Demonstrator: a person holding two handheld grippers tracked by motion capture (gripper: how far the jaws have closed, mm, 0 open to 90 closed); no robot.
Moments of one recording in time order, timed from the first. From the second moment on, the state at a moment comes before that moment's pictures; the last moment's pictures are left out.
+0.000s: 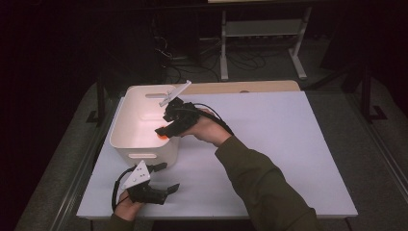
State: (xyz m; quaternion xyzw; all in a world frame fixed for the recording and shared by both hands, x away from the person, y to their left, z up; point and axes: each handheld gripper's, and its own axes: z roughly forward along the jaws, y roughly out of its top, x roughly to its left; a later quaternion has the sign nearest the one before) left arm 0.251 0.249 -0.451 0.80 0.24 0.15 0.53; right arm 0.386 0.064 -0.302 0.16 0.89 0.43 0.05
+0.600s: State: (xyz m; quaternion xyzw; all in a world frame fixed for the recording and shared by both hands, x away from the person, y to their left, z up) left arm 0.252 0.248 -0.451 0.80 0.25 0.15 0.53; right arm 0.386 0.024 -0.302 0.20 0.87 0.44 0.06
